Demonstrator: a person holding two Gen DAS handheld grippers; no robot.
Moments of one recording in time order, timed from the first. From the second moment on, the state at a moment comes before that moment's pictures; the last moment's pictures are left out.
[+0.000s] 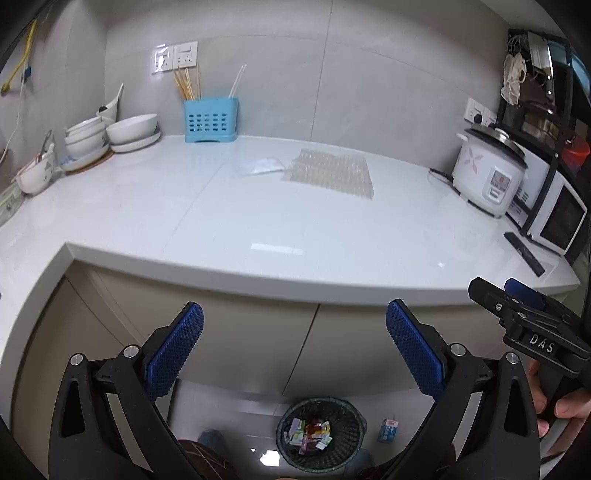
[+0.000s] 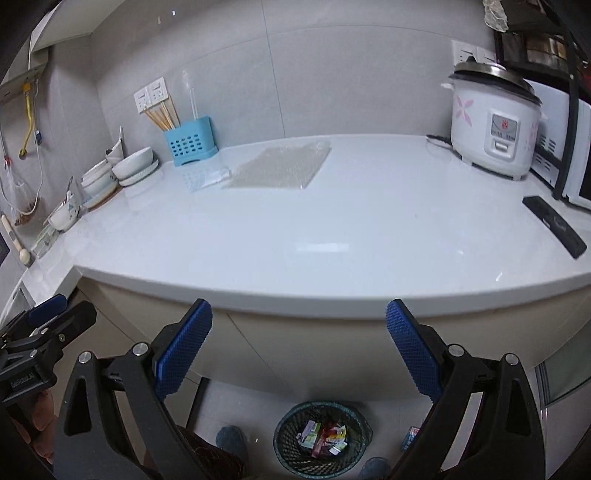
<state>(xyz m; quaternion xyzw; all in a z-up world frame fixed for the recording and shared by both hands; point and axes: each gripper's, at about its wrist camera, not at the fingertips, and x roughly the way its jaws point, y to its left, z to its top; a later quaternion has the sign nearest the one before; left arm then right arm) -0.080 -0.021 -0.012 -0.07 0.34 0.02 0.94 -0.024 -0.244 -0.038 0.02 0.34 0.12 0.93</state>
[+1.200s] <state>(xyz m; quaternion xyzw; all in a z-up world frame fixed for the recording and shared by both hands) 0.324 0.058 -0.051 -0.06 0.46 0.08 0.88 0.353 -0.207 -0.083 0.06 0.47 0.06 0.88</state>
